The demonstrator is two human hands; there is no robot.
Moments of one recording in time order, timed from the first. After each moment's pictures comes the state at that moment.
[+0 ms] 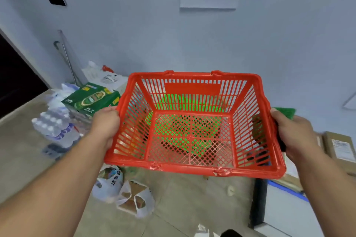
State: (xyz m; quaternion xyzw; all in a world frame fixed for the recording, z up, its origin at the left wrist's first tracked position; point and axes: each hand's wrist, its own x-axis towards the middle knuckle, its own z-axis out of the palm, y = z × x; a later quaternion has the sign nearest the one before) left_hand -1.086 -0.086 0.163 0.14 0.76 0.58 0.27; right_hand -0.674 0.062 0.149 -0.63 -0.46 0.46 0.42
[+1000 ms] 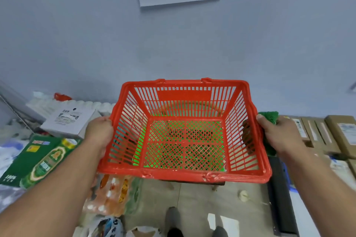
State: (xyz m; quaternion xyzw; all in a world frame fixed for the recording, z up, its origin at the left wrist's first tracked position) left_hand -1.231 0.170 0.119 0.26 0.81 0.42 0.30; right_hand -0.787 0.214 0.095 -0.73 -0.44 0.38 0.35
